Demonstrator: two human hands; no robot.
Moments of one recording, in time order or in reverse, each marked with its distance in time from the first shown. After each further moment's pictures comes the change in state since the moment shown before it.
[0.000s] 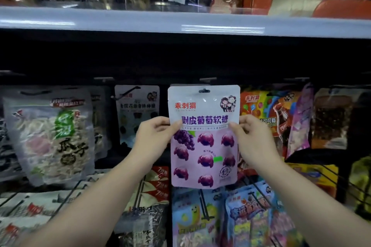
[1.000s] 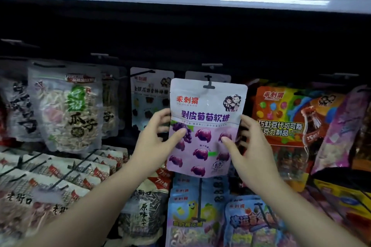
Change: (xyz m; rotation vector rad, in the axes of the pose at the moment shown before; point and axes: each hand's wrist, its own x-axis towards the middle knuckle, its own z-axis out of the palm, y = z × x) left_hand -0.011 -0.048 0.019 0.198 0.118 0.143; right_hand 0.013 0.059 0.013 -0.008 -0.228 -0.233
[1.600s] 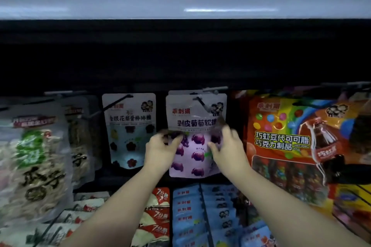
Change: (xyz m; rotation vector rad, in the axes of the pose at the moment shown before) left_hand 0.123 -0.066 0.041 0.102 0.016 -0.163; right_hand 0.086 0.027 0.066 -0.317 0.065 0.215
